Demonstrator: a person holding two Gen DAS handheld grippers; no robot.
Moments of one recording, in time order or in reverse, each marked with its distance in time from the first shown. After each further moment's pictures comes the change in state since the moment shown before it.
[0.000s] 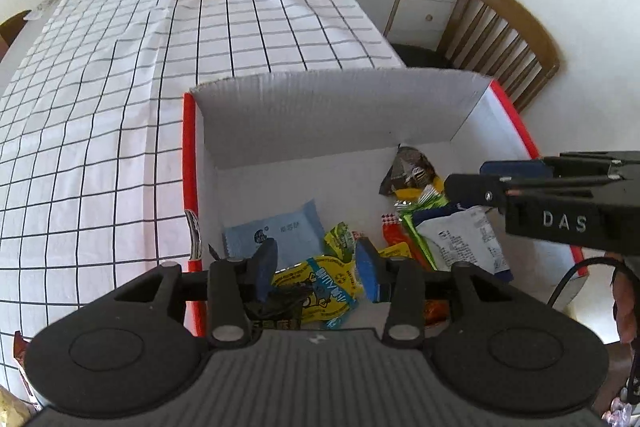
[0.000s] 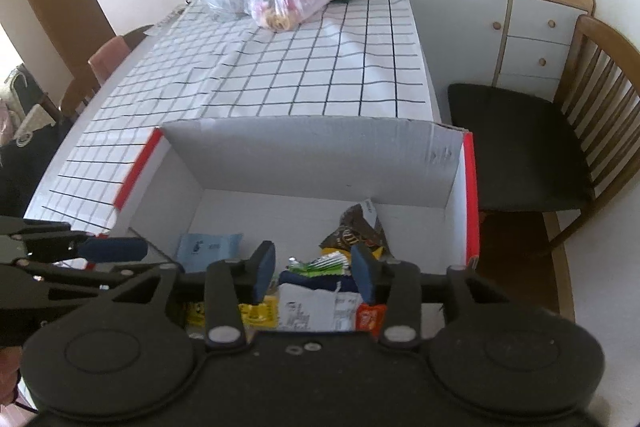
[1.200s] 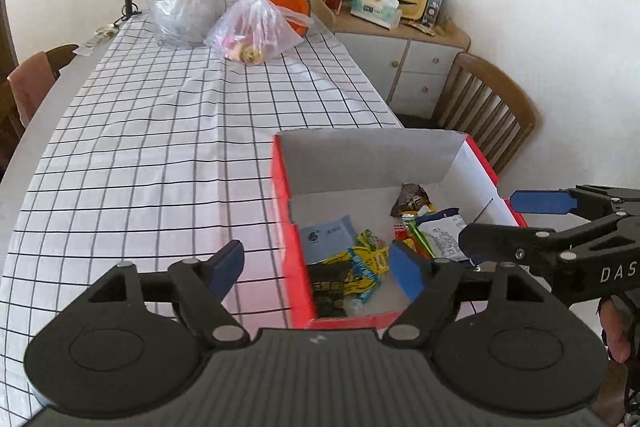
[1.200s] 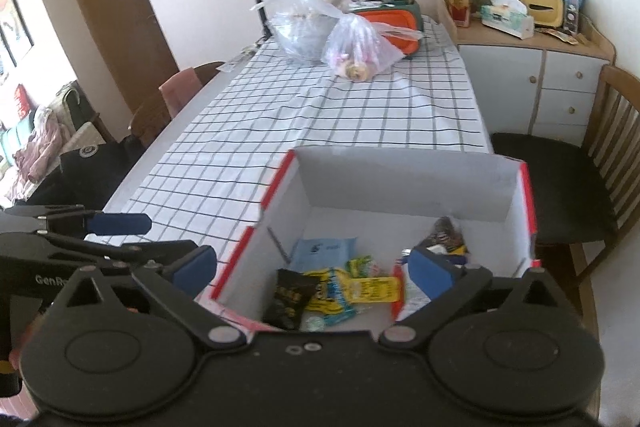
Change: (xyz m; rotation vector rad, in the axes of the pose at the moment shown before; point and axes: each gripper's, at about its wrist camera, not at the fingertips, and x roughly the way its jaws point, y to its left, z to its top) left arm -0.116 0.053 -0.061 -0.040 -0.228 -0.017; right arm -0.079 0.089 -0.036 -0.058 -0.151 0.101
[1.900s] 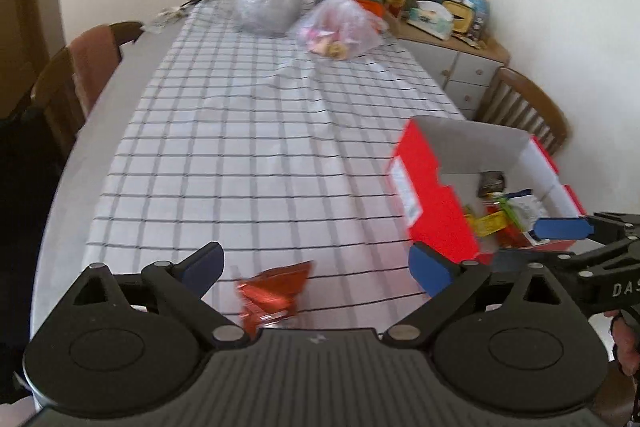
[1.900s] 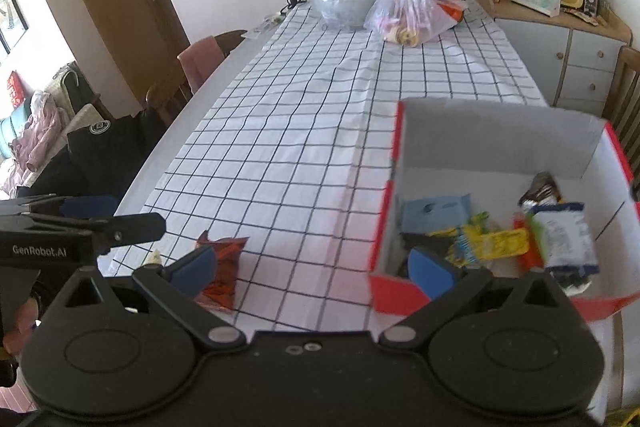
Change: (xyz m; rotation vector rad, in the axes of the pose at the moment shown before) left arm -0.052 0.153 -0.044 -0.065 -0.004 0.048; right arm 0.049 0.130 -0.028 0.031 0.069 -0.033
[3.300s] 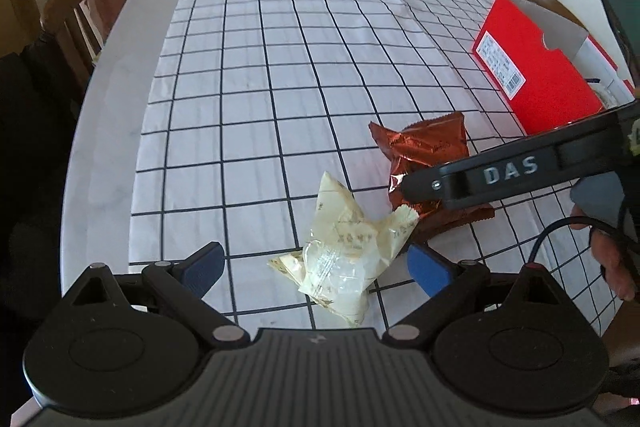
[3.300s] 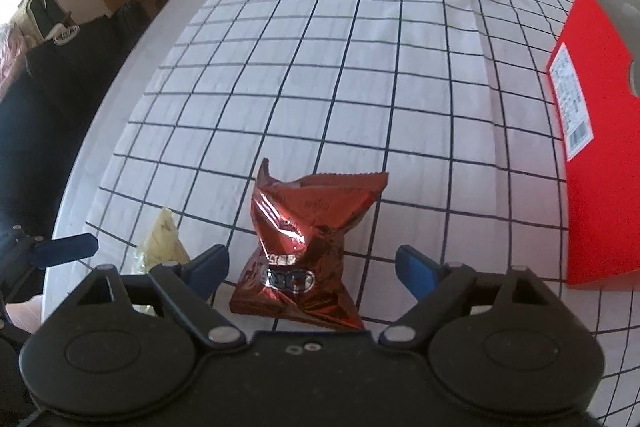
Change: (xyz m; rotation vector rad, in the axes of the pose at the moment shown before) left arm 0.051 0.111 -0.075 0.070 0.213 0.013; right arm 0.174 0.112 -0.023 -0.009 0.301 -0.071
